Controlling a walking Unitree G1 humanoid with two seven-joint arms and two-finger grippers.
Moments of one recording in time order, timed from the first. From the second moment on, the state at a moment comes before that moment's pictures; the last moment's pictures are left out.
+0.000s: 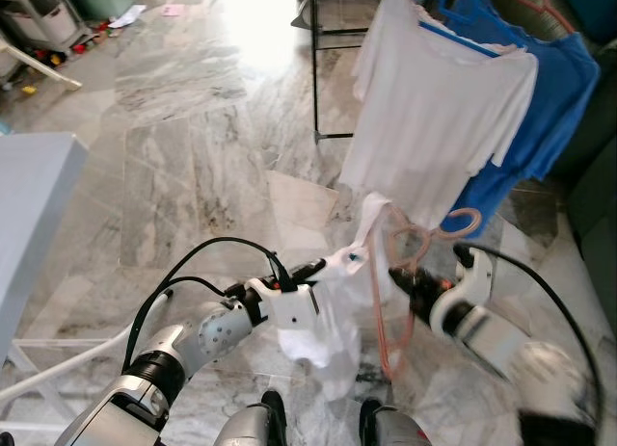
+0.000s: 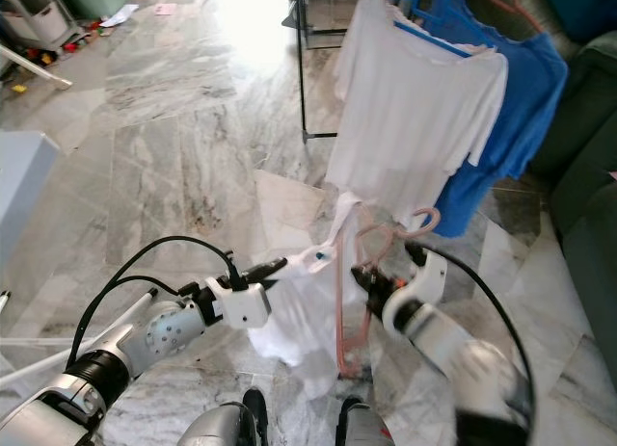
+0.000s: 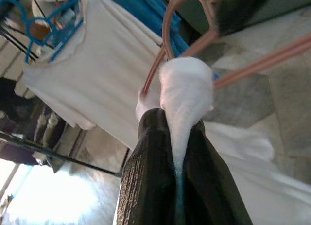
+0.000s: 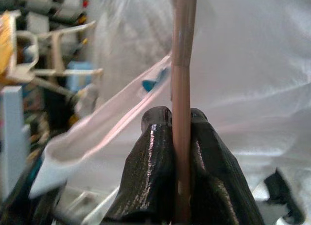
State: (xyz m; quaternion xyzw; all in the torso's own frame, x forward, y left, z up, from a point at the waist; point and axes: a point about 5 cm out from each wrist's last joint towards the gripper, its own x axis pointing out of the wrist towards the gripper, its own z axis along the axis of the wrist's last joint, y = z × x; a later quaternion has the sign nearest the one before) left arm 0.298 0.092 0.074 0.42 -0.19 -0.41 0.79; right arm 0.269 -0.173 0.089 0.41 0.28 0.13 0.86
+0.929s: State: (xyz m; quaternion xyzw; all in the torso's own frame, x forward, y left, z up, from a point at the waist) left arm 0.310 0.093 0.108 0.42 -0.28 -0.37 0.78; right arm 0.229 -0.161 0.026 0.43 0.36 0.14 0.82
